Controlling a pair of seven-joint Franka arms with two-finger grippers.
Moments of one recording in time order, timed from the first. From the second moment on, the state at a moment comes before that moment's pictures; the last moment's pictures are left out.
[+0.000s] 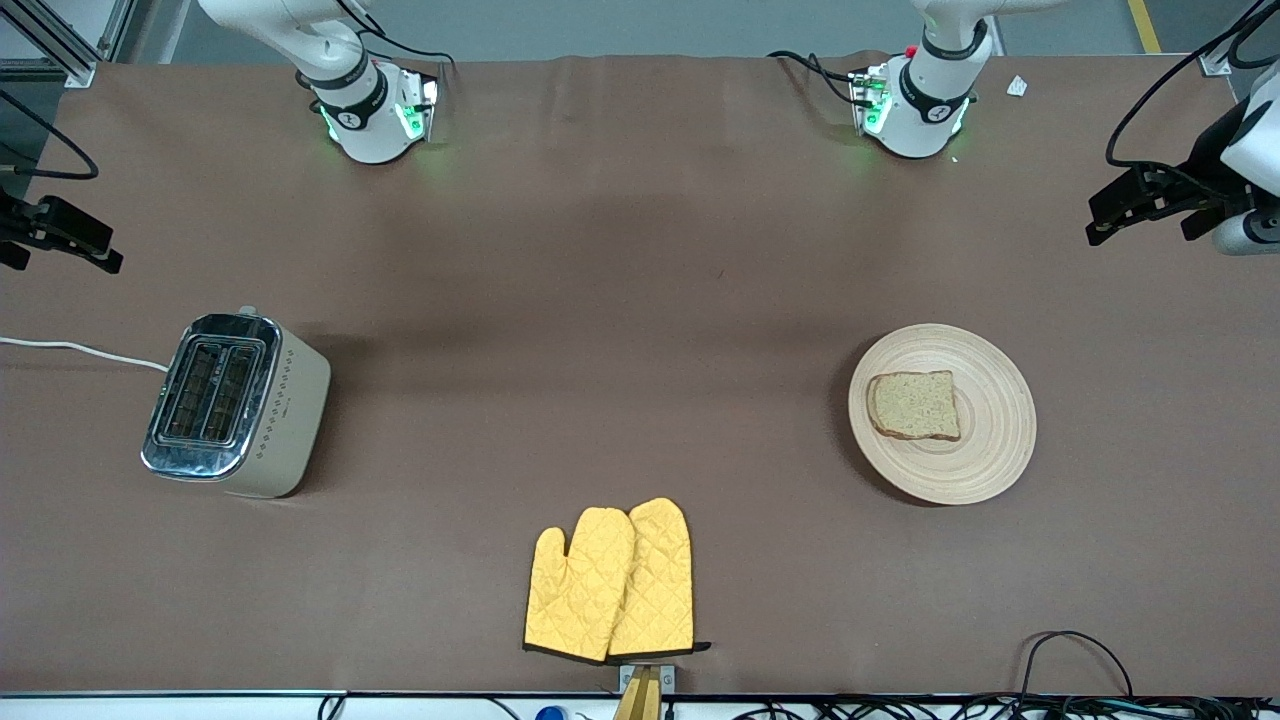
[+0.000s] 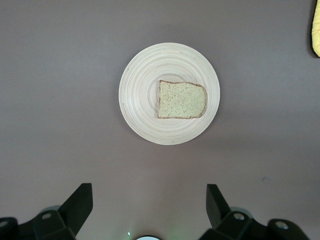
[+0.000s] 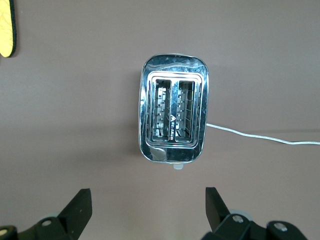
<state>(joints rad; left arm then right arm) 0.04 -0.03 -0.13 -1.52 0.01 1.47 -0.12 0.19 -0.01 -0.26 -1.54 -0.03 1.53 -0.03</state>
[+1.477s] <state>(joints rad) 0.60 0.54 -0.12 -1.54 -0.44 1.69 0.46 0.19 -0.01 -0.26 -1.54 -0.02 1.53 -0.03</state>
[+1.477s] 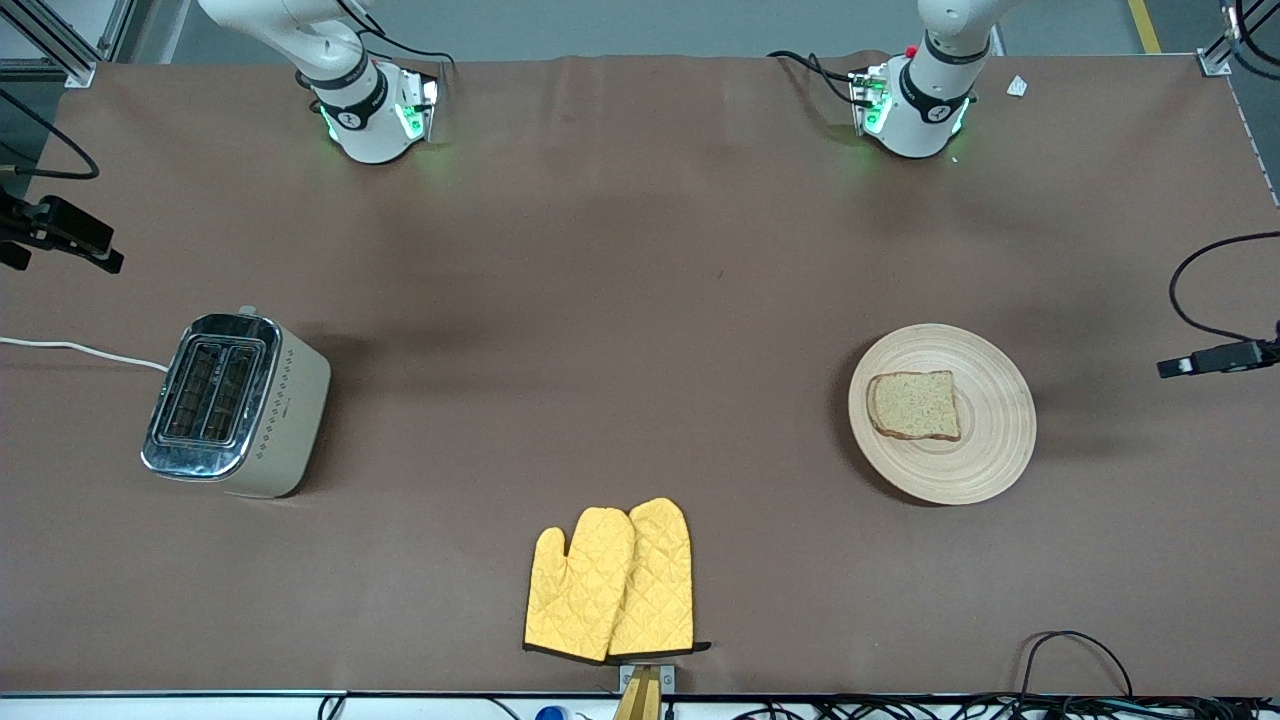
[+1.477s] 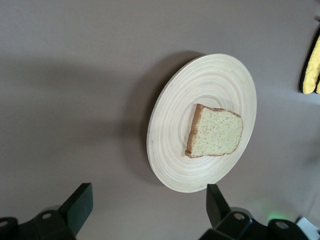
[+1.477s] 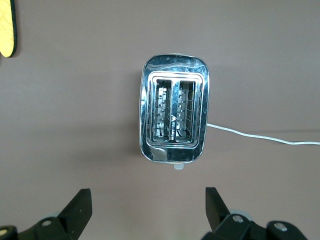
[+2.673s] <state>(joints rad) 0.62 0.85 -0.17 -1.54 -0.69 1.79 0.82 0.18 -0.01 -0.26 -1.54 -0.02 1.53 -0.03</state>
